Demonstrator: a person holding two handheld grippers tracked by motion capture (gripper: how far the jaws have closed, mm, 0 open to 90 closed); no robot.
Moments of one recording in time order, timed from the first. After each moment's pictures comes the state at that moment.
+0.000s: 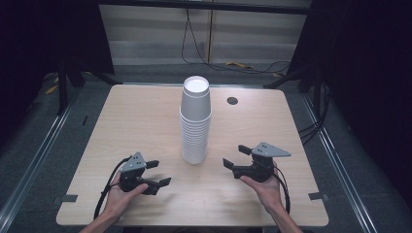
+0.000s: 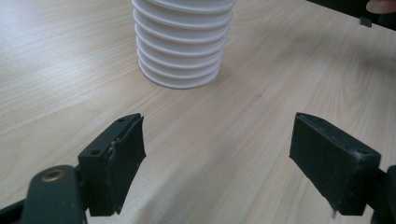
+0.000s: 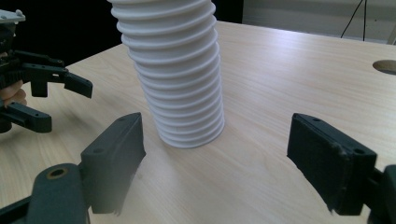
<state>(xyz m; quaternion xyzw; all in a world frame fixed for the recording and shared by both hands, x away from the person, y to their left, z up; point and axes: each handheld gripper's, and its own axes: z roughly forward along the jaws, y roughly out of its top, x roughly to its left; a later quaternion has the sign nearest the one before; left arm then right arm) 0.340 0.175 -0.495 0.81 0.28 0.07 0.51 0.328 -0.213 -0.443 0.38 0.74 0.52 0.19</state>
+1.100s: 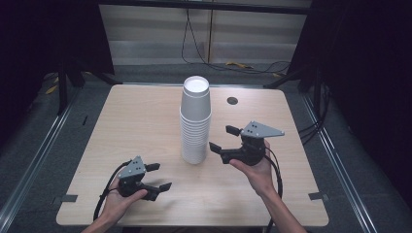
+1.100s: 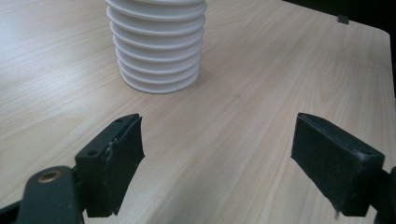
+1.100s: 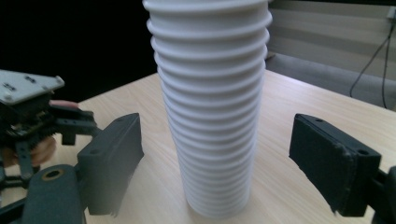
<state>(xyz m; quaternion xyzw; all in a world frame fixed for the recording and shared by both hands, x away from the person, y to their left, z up) 0.328 0.175 -0.491 0.81 0.25 0.08 0.52 0.344 -0.174 -0.371 0.32 0.74 0.55 0.19</state>
